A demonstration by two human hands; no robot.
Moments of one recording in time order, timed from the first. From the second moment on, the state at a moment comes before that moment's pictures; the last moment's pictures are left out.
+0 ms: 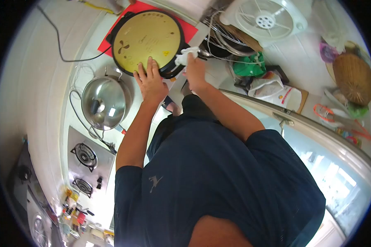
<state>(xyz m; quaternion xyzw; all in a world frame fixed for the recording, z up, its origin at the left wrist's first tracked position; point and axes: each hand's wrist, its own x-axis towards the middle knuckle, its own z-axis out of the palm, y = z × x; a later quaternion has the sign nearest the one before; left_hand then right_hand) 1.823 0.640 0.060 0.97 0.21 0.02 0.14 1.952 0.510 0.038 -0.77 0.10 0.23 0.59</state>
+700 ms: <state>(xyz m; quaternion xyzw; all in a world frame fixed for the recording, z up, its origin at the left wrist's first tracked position) 1.821 0.671 0.067 0.99 0.10 0.05 0.08 1.935 0.504 0.063 -0.56 0.25 0.38 0.69</state>
